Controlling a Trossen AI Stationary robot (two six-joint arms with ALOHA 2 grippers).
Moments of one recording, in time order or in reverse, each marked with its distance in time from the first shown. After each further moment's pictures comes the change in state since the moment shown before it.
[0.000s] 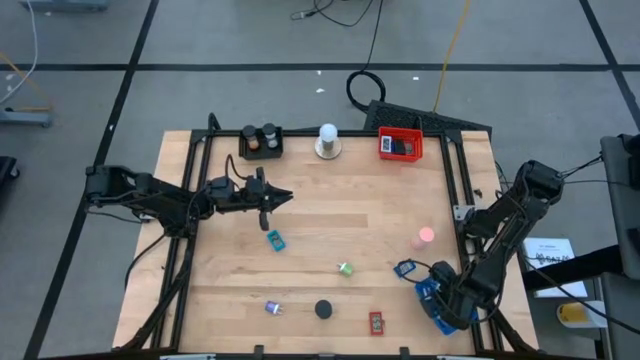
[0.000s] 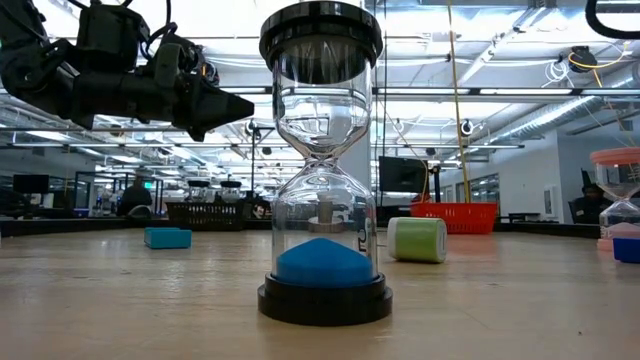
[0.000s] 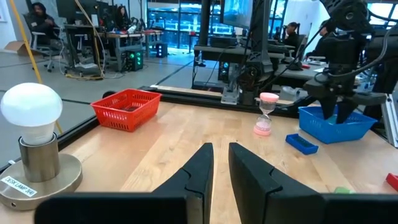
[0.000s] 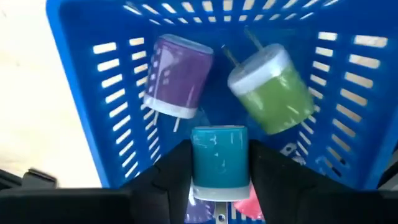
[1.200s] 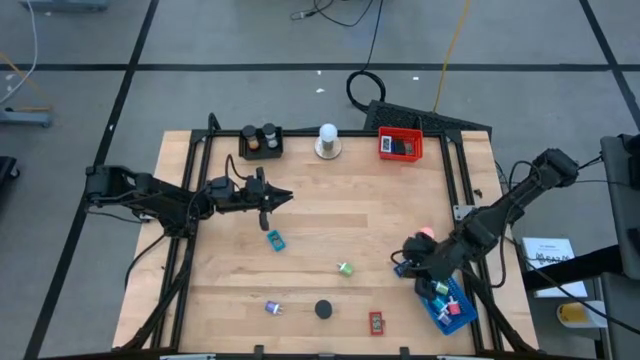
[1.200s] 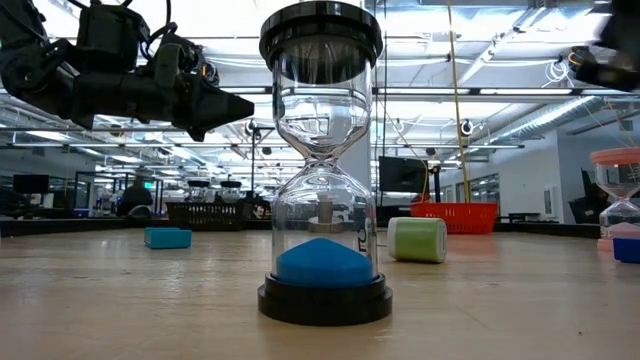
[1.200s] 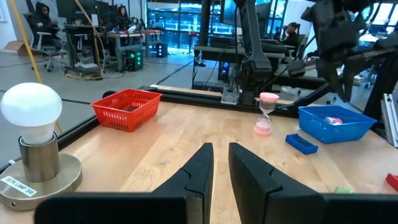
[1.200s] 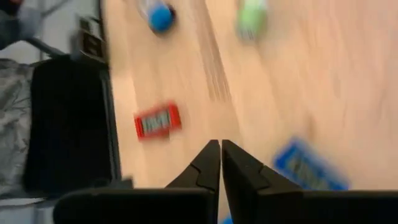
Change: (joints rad) left arm 0.000 0.000 0.000 0.000 0.000 0.000; right arm -0.380 -0.312 0.000 0.187 0.171 -1.204
